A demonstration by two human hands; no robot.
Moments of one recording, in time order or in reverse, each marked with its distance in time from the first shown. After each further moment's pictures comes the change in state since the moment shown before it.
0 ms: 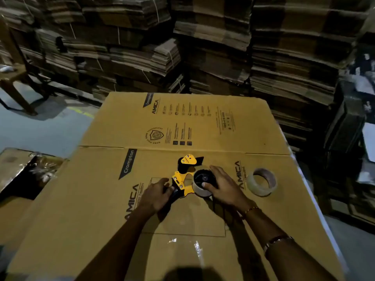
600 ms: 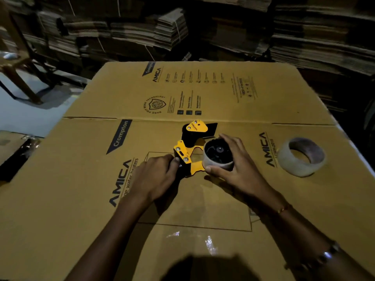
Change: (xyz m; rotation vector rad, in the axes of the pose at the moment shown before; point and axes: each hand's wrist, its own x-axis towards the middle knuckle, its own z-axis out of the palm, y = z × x) left_hand 0.005 -0.011 0.029 0.274 0.242 0.195; right_hand 0.004 0.029 0.053 0.286 0.253 -0.177
